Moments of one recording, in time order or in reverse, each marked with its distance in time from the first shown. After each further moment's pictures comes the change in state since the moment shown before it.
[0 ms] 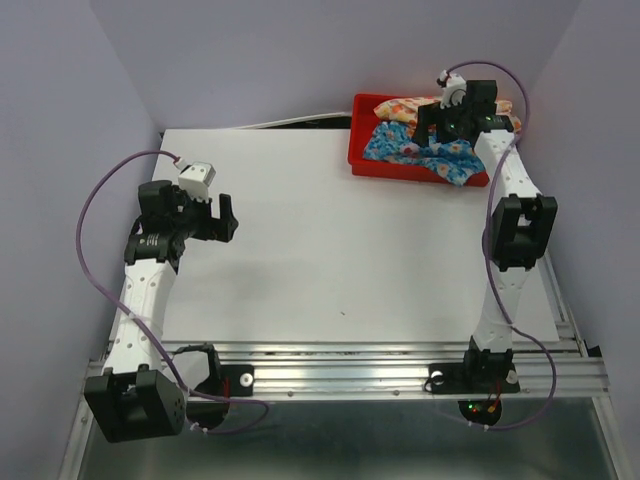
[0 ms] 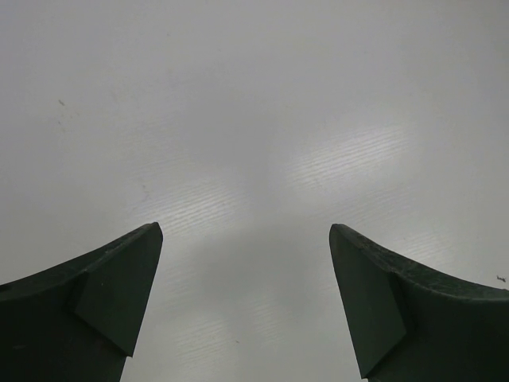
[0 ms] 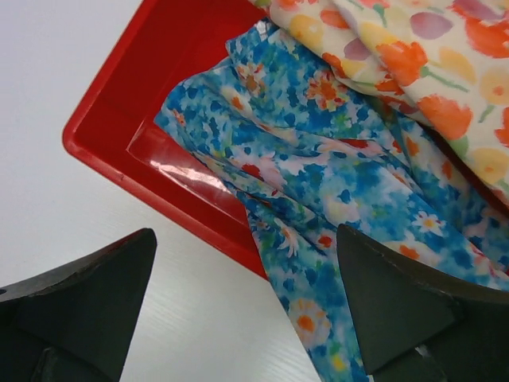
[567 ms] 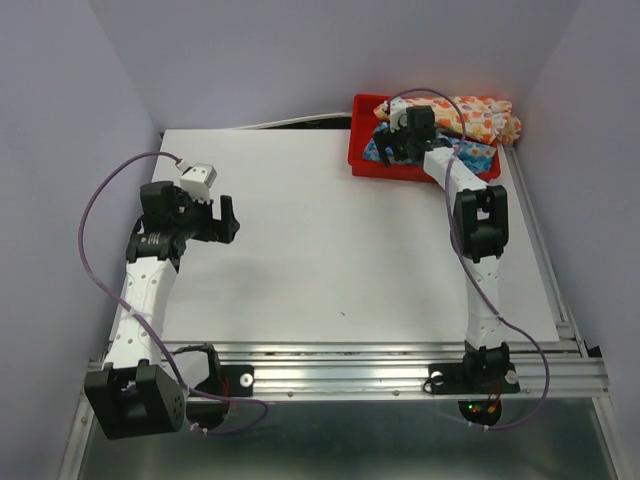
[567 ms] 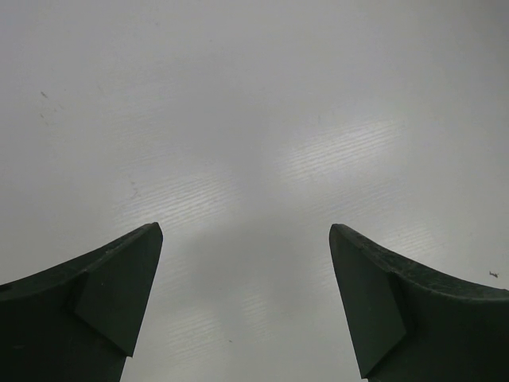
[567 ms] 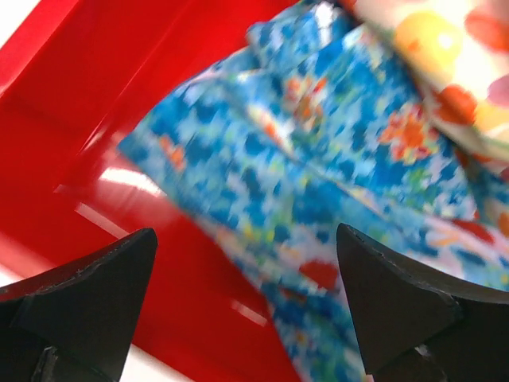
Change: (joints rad) left arm 0.000 0.023 -0.009 0.003 0.019 -0.011; right arm 0.182 0.246 -0.031 0.248 0.283 -0.136
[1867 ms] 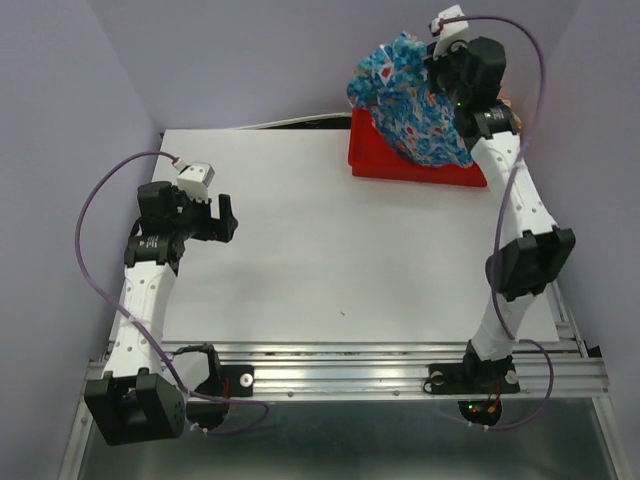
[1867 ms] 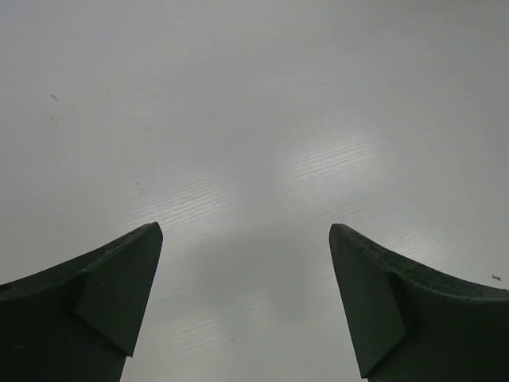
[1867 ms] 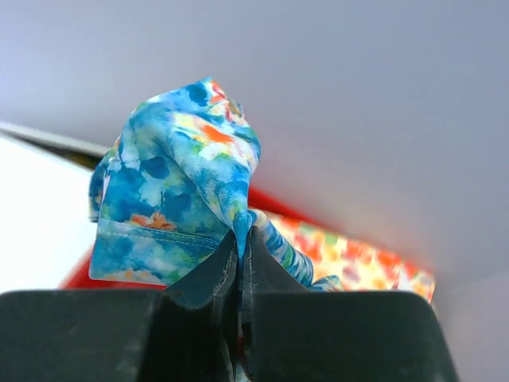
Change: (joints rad) left arm 0.000 -0.034 -0.020 0.004 -0.011 -0.003; right arm 0.009 -0.393 0.031 0.093 0.074 -0.038
